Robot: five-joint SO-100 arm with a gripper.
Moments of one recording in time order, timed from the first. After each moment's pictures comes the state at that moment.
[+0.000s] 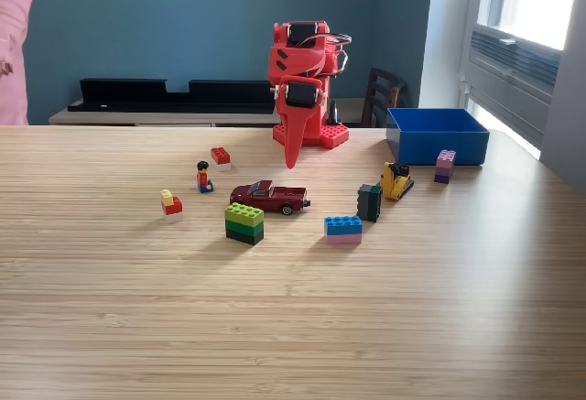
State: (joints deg) arm 11.0 195.0 175.6 65.4 -14.2
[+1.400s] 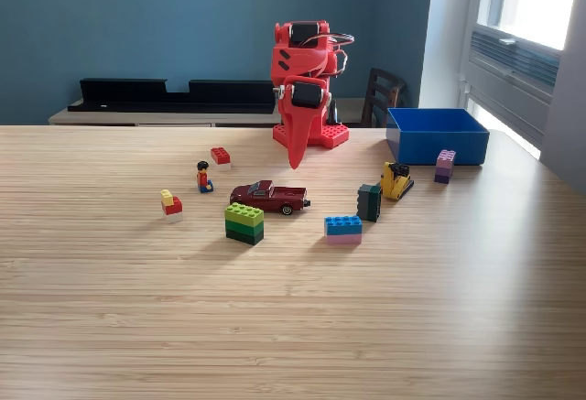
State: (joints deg) arm 8.5 195.1 175.6 65.4 -16.0
